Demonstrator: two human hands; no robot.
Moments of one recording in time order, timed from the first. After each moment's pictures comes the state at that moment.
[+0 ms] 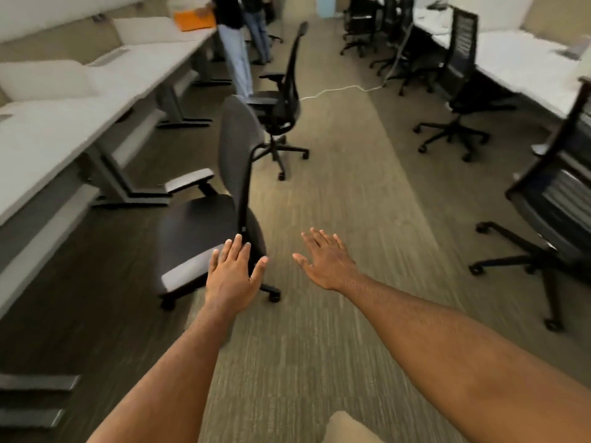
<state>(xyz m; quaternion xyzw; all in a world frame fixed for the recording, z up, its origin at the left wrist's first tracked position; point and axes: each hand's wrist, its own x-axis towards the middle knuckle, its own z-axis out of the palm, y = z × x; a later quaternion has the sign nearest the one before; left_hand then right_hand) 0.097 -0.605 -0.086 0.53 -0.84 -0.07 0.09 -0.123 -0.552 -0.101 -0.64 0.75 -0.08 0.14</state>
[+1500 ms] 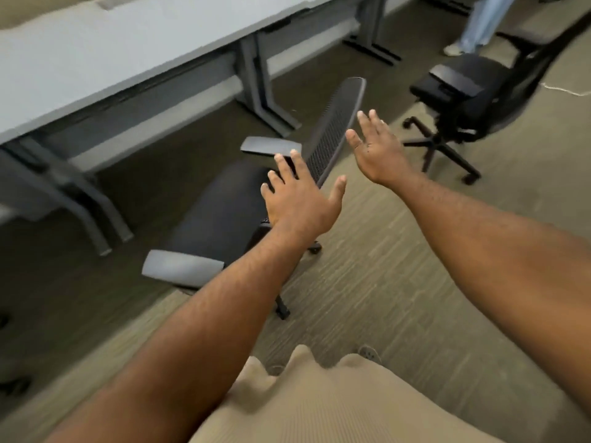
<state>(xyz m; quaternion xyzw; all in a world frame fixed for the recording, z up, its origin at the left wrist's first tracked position) -0.169 -1.030 -0.042 0.85 -0.50 -0.09 0.09 -0.288 -1.191 -0.067 -0.83 0.52 -0.13 0.18</state>
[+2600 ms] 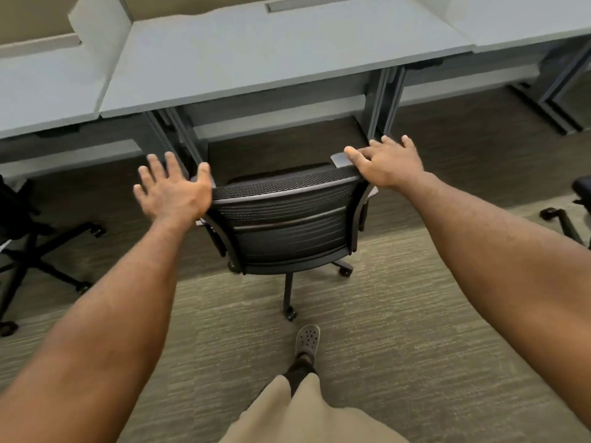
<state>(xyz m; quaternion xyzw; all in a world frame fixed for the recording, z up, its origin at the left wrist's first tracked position) 0.116 -1.025 -0.049 0.99 -0.07 0.02 0.09 -0.067 -1.367 -0.056 -0.96 0.28 0.02 0.09</state>
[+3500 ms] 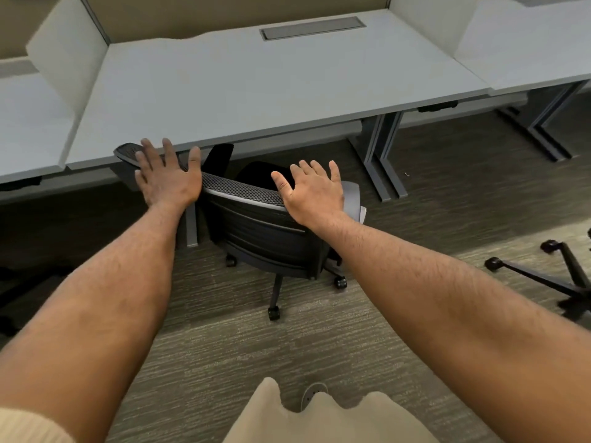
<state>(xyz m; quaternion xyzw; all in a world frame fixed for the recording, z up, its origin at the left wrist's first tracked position) 0.366 -1.130 -0.047 0.97 -0.14 -0.03 0.18 0.171 -1.314 -0.050 -0.95 0.27 -0.08 0.11</state>
